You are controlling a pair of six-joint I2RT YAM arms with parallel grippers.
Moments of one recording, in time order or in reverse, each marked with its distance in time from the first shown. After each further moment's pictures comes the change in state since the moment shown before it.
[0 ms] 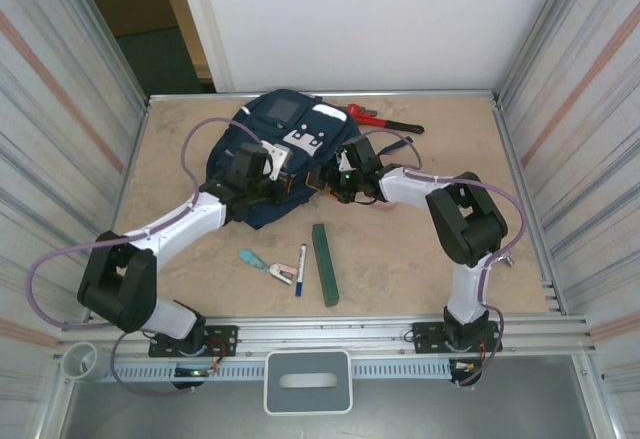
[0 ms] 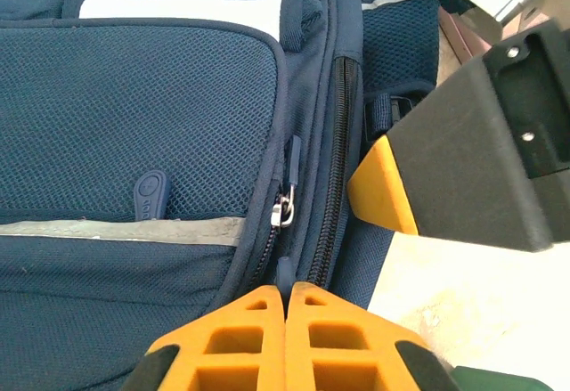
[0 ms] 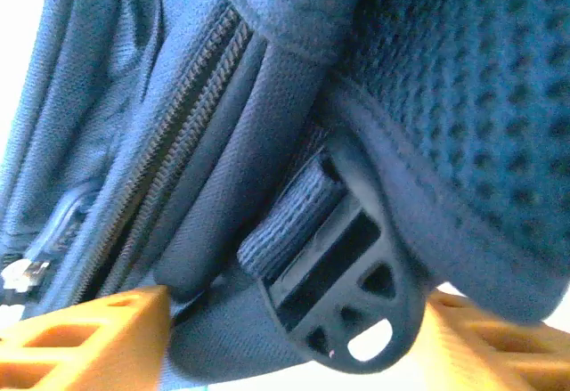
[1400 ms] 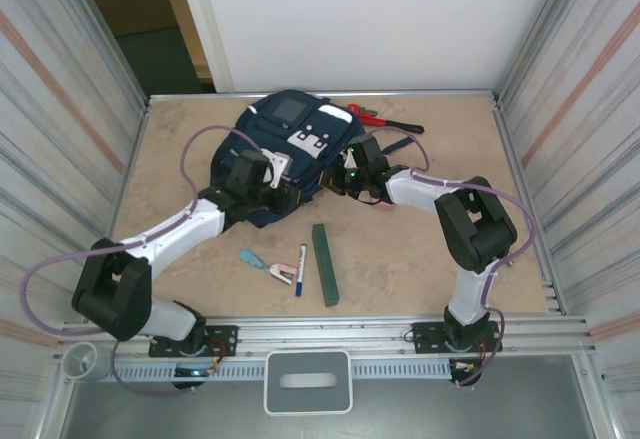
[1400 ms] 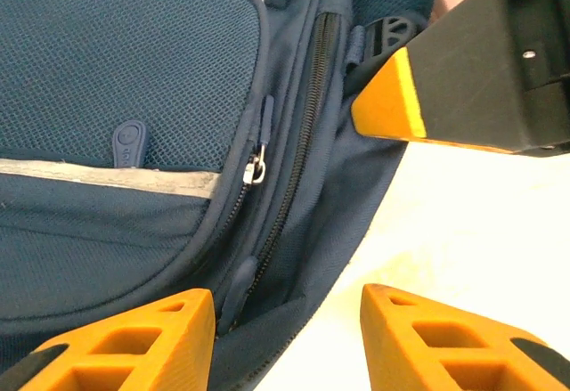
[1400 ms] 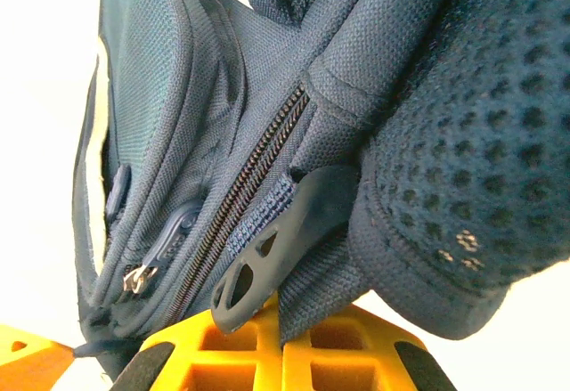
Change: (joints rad) left arm -0.026 -0.023 -0.027 -0.045 0.011 -0.073; right arm -0.009 -0.072 -0.051 0.043 0.031 0.010
